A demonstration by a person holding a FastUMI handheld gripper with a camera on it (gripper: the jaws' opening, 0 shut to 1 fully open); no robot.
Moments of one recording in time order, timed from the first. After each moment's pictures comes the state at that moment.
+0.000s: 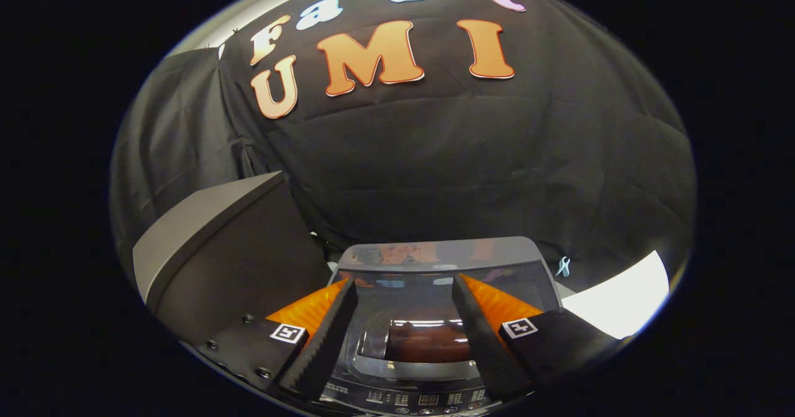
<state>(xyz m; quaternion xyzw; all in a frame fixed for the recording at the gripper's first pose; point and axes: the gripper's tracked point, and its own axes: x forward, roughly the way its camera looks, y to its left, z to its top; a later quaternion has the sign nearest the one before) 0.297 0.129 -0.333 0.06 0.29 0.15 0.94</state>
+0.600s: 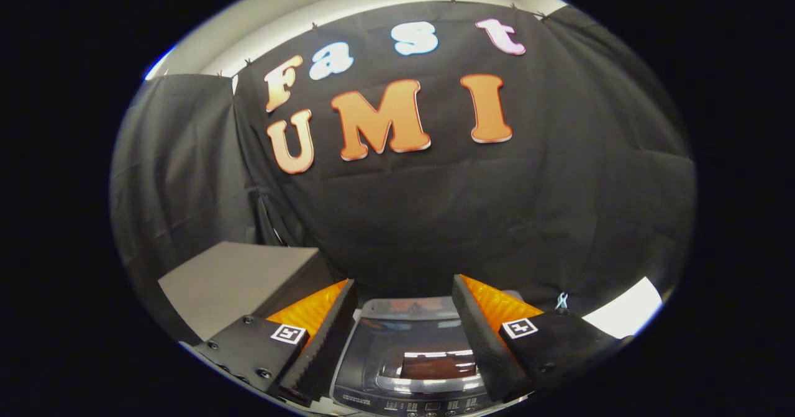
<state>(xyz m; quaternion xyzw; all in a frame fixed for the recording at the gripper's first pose) 0.273 0.123 -0.172 0.06 0.16 0.16 0.97</state>
